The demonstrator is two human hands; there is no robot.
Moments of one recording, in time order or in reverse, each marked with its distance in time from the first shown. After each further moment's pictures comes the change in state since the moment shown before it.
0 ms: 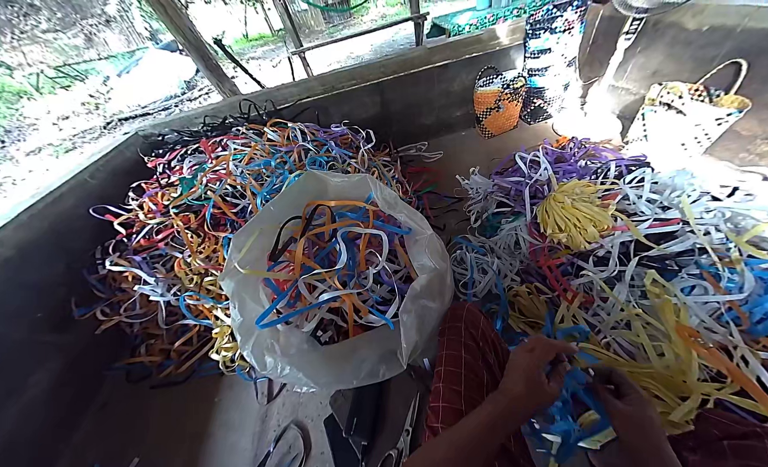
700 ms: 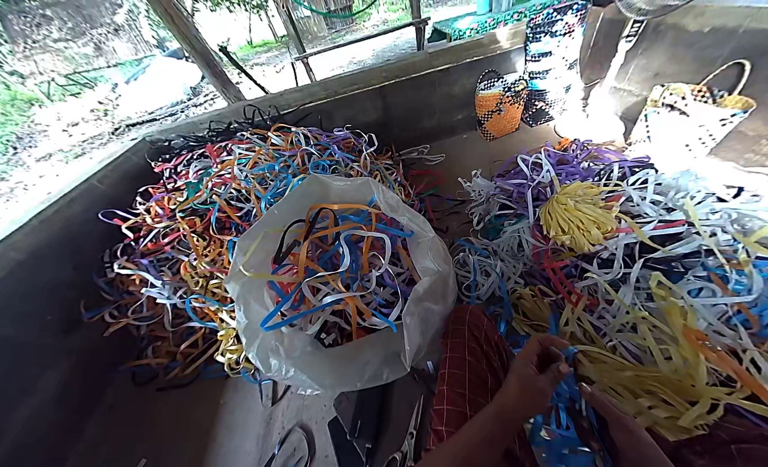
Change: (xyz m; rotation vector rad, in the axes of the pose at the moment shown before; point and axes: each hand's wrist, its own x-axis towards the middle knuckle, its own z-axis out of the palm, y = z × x) left_hand -0.008 0.002 -0.008 -0.611 -0.044 -0.323; right_hand -0.012 0.011 0.009 0.542 -0.442 0.362
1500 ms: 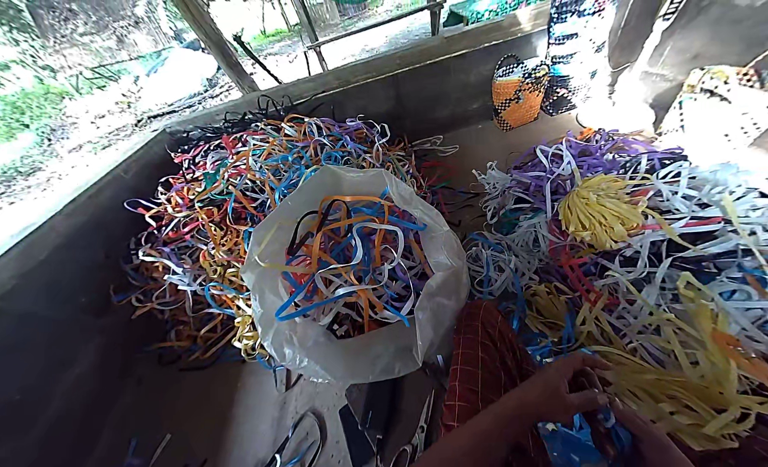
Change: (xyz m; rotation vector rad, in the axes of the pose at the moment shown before) left_hand 0.007 -0.017 -0.007 0.196 -0.344 -0.082; right_hand 0.005 0.020 -0.027 0.121 -0.174 -0.030
